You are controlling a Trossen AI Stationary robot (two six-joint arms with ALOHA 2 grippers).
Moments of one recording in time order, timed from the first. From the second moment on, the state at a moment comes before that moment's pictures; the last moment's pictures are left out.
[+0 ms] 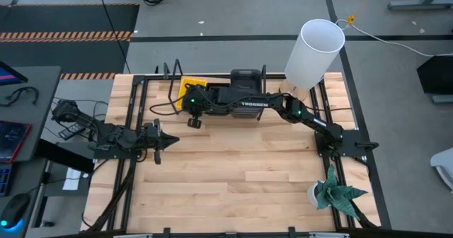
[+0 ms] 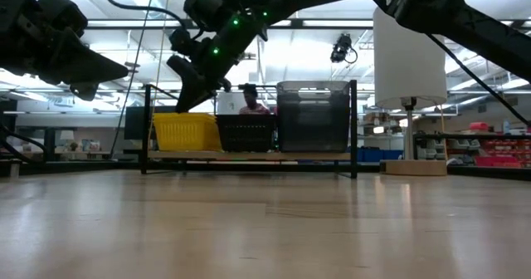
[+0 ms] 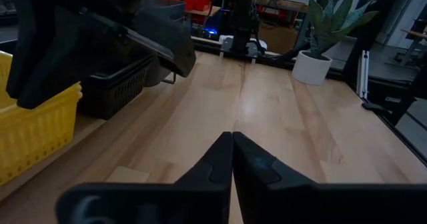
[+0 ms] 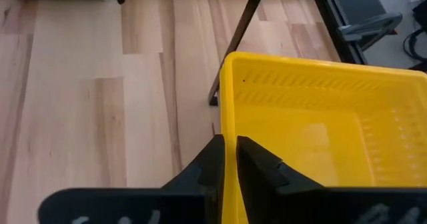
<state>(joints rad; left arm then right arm) -0.44 0.26 0.01 0.09 -0.59 -0.28 -0.17 2.47 2.36 -0.67 0.13 -0.11</state>
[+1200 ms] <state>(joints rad) -0.46 0.26 0.01 0.08 -0.61 -0.25 -0.09 1.93 1.71 -0.55 0.05 -0.02</state>
